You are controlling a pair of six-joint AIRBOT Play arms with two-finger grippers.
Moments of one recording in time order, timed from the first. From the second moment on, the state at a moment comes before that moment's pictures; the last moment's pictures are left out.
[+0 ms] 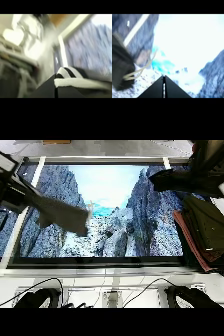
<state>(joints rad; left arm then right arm) -0.22 -0.71 1.17 2.18 -0.71 -1.20 0.24 -1.05 1.55 -1.16 1.06 1.38</state>
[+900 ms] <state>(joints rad) -0.47 -0.91 1.21 1.77 -0.05 -1.19 0.22 -1.05 1.47 -1.47 1.17 1.40</state>
